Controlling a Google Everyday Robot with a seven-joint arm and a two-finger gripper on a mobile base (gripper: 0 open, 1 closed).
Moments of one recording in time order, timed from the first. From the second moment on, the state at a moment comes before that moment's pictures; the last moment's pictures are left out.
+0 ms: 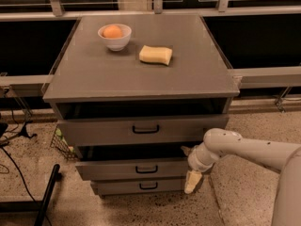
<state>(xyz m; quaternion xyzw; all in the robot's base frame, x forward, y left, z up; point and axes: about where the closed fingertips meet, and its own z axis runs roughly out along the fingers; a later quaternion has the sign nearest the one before) 0.564 -0.158 0.437 -0.69 0.69 0.09 0.19</state>
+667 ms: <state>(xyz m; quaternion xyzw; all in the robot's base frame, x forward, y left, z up) 0.560 -0.159 0.429 -0.69 0.69 0.10 0.18</state>
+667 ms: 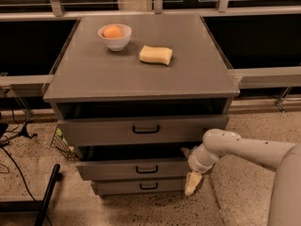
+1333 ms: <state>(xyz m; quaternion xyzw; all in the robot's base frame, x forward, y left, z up) 0.554 -0.159 0.417 -0.68 0.71 0.12 0.14</state>
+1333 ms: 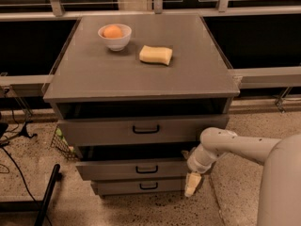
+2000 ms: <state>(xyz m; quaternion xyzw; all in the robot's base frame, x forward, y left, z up) 0.544 -0.163 0.417 -0.67 0.72 0.13 0.12</state>
